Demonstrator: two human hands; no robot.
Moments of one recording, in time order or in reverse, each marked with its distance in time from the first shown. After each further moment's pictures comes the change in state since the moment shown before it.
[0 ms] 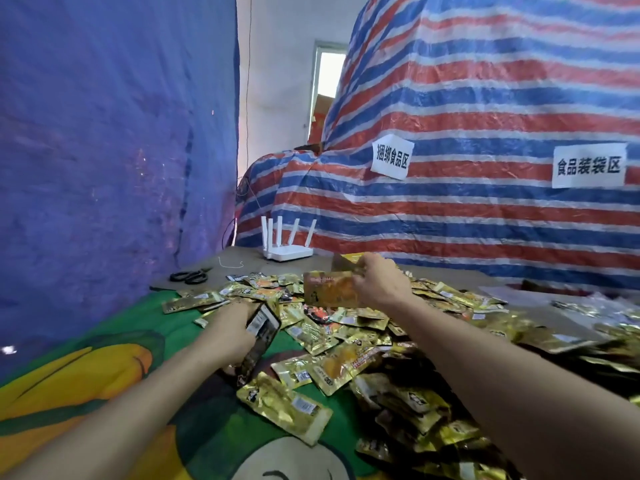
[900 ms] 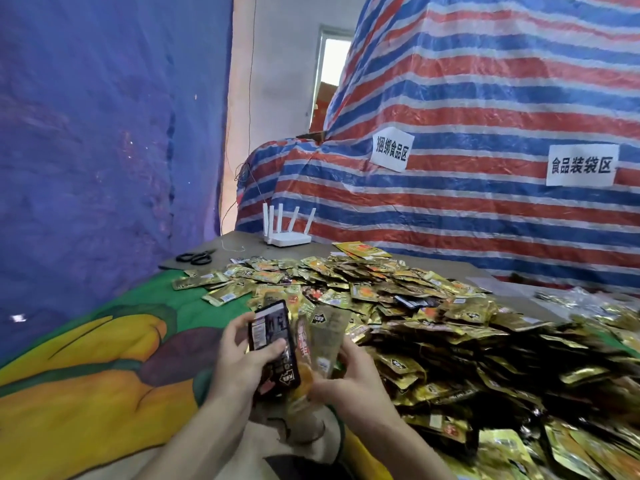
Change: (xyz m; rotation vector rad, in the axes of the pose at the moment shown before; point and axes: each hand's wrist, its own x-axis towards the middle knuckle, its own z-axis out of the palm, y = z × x) left_hand -0.106 0.025 0.046 -1.338 0.228 -0.278; right_hand -0.193 -0.029 0.021 0.990 -0.311 0.137
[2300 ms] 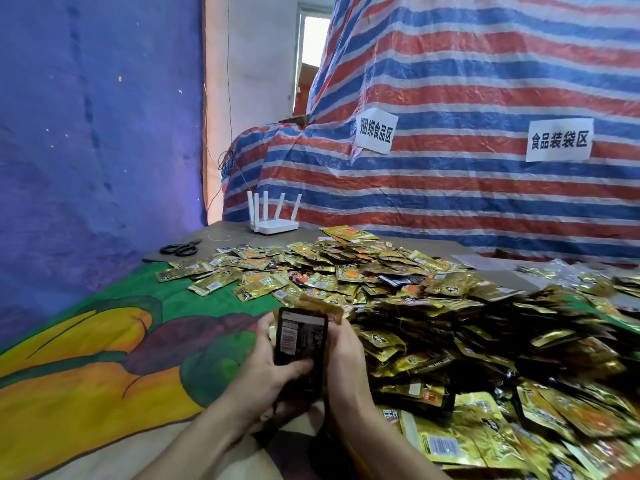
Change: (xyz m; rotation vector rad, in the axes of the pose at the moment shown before) left_hand -0.023 -0.026 0.011 0.167 -0.506 0.043; right_hand 0.002 0.012 0.014 0.232 0.348 -0.011
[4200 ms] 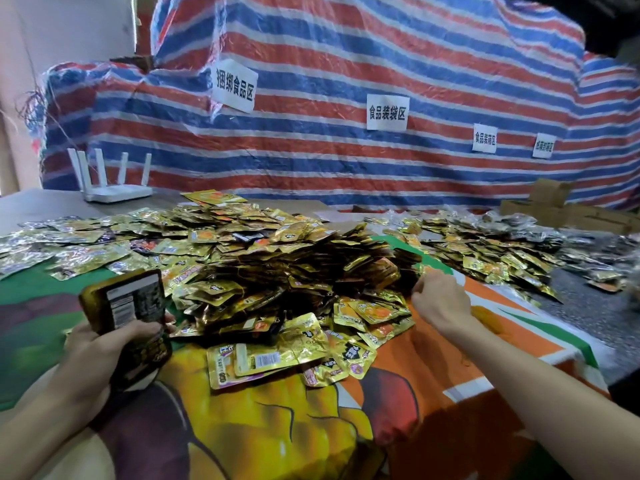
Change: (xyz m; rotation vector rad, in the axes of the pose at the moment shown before) left_hand -0.024 0.000 0.036 -0.061 0.098 -0.100; right_hand -0.040 -0.087 -0.353 -1.546 0.592 0.150
